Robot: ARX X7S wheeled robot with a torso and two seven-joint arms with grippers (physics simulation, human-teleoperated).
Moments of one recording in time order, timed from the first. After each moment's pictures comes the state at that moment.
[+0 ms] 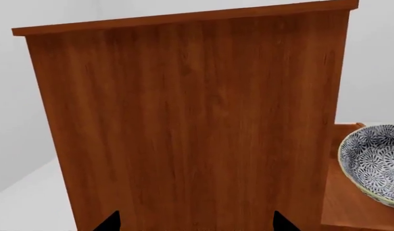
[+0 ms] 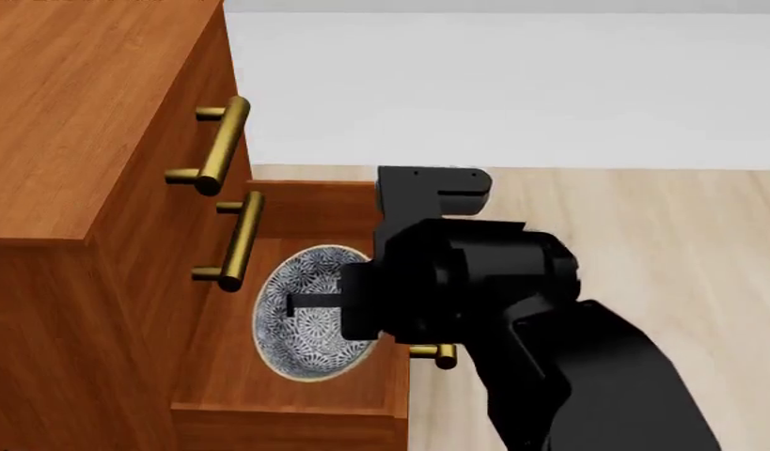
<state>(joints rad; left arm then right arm) 0.34 -0.34 -0.01 0.67 -0.26 -0.27 -0.37 1.47 0.00 -1.63 1.21 1.89 0.68 0.21</state>
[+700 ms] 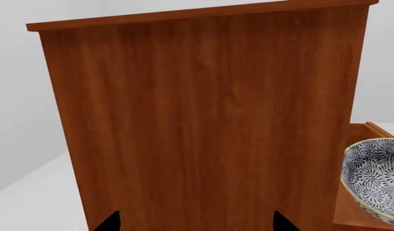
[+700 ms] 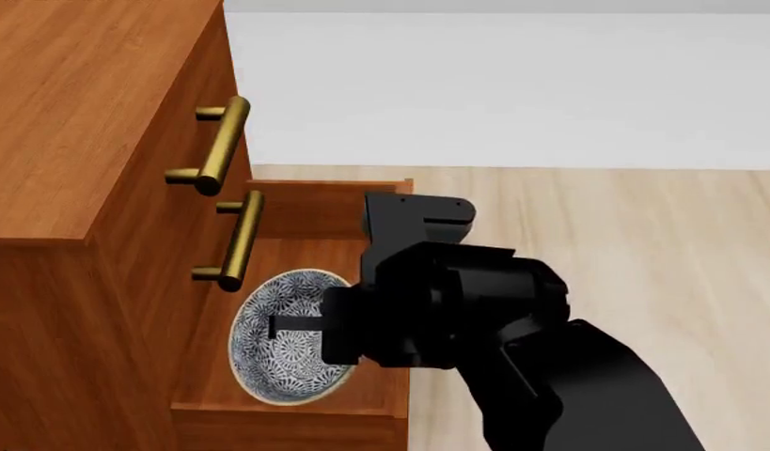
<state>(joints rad) 0.36 -0.35 -0.03 0.66 -0.29 -0.26 -0.38 1.43 0.00 -1.65 1.18 1.96 0.67 0.19</state>
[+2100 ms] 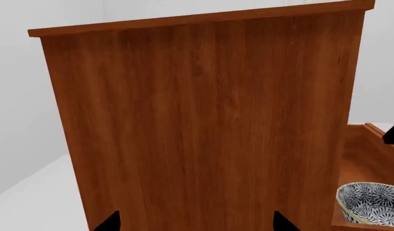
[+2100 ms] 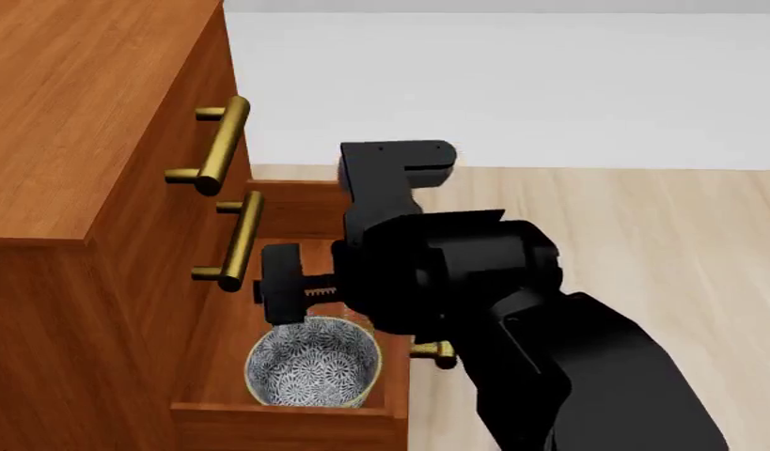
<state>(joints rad) 0.36 -0.37 -0.02 0.68 -0.30 -0.26 -0.41 1.48 0.00 -1.61 1.14 1.80 0.61 0.12</state>
